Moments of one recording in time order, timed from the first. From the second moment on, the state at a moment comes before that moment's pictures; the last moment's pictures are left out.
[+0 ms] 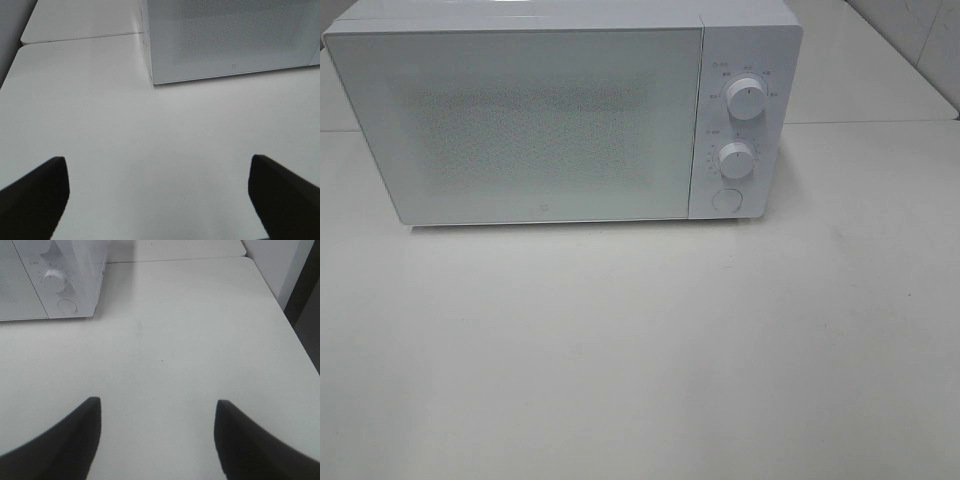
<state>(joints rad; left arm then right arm) -0.02 0.00 -0.50 -0.10 1.04 0.14 0.11 0.00 -0.51 -0.16 1.02 0.19</state>
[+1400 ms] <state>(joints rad) -0.02 0.00 -0.50 -0.10 1.04 0.14 0.11 0.65 -0.54 -0.18 0.21 0.19</state>
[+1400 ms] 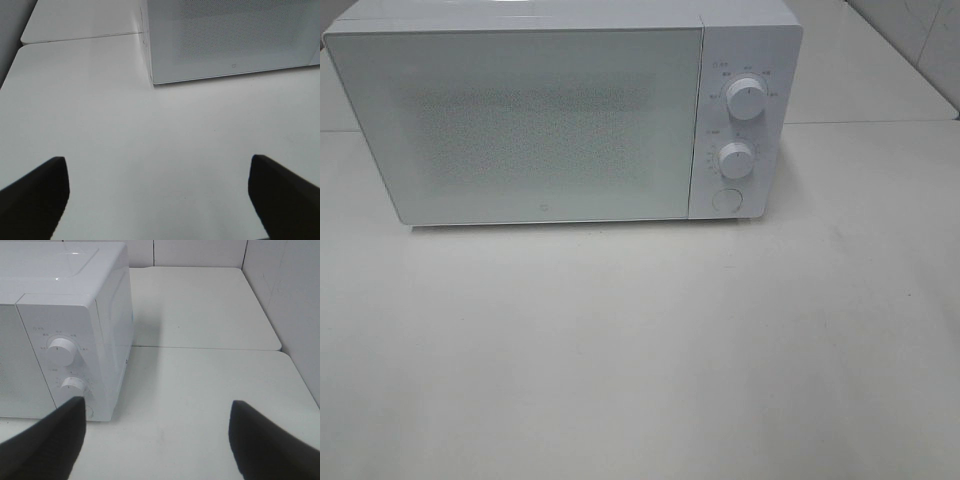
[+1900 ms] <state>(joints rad) -0.02 0.00 -0.50 -0.10 1.04 0.14 0.11 0.82 -0.54 -0.18 -0.12 0.19</state>
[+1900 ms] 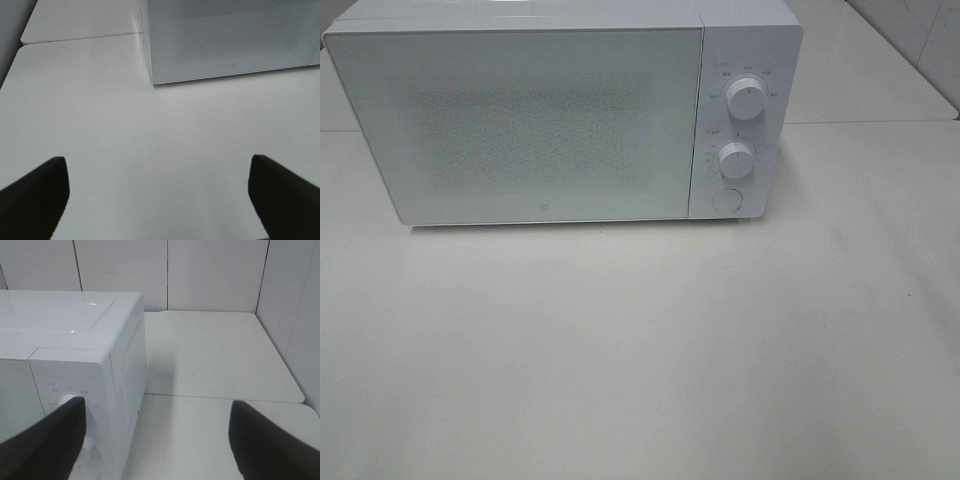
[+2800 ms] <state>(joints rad) -0.02 0.00 -0.50 -0.10 1.04 0.14 0.11 1.20 -0.46 -0.12 -0.48 0.14</state>
